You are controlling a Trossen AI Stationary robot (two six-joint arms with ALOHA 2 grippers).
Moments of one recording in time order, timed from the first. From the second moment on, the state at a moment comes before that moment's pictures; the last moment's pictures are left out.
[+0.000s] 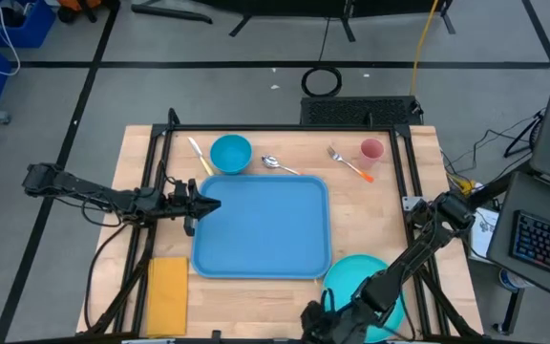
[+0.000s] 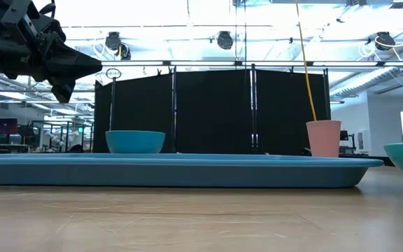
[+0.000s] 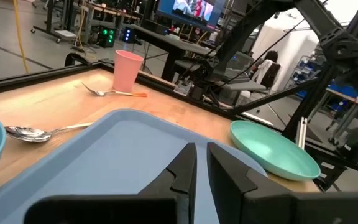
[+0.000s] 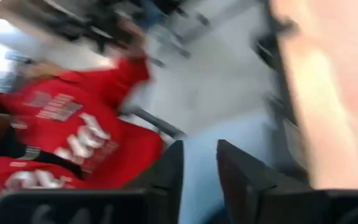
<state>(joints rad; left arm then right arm) -0.18 0.57 0.01 0.55 -0.27 -0.37 0.79 1.89 1.38 0.02 0.16 0.98</state>
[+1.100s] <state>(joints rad) -0.18 0.57 0.01 0.51 -0.28 -0.37 0.79 1.95 1.38 -0.66 0.10 1.22</state>
